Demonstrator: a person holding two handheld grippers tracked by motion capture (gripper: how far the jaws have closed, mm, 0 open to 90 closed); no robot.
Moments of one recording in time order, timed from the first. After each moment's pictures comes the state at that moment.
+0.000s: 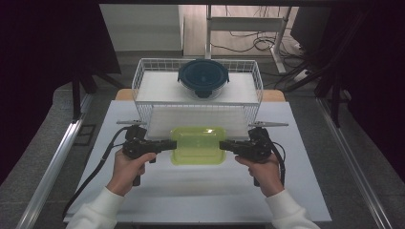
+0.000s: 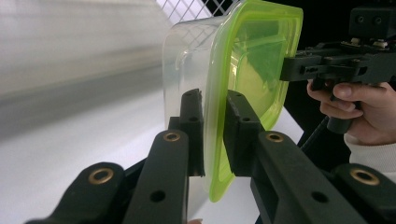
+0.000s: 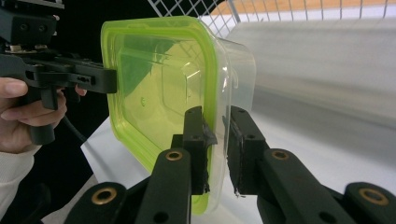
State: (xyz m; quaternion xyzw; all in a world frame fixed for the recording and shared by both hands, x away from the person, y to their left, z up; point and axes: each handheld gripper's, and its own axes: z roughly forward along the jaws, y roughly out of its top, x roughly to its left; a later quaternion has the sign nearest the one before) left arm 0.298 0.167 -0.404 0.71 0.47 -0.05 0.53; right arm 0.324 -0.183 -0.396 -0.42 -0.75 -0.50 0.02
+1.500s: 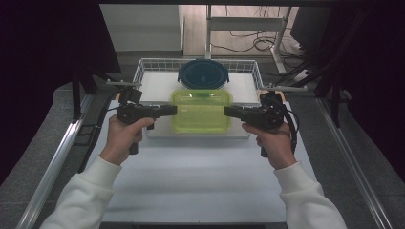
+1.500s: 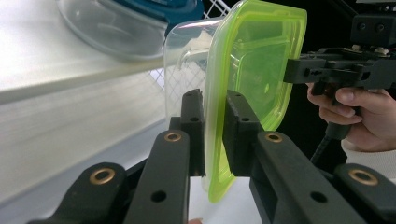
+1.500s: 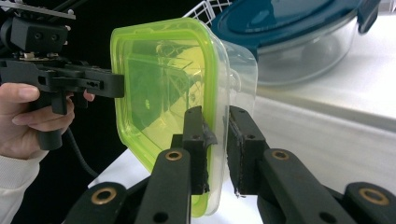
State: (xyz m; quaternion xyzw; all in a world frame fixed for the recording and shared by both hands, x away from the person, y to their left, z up) left arm 0.330 0.169 -0.312 0.71 0.44 -0.02 0.56; right arm 0.347 -0.184 -0.301 -0.39 -0.74 -0.55 -0.02
